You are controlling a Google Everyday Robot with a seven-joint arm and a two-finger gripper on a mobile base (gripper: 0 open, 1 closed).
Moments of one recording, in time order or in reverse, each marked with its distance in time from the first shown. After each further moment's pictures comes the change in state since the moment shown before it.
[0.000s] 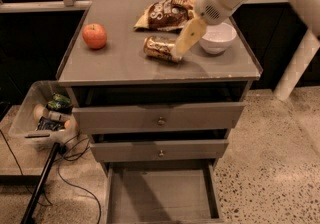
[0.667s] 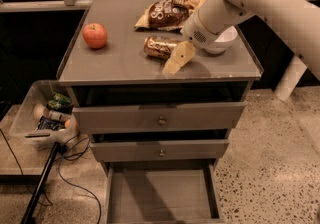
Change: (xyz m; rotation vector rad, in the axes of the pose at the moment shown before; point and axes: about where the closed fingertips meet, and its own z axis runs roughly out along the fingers) arm 0.023 0.030 0.058 -0.093 -0.013 0.004
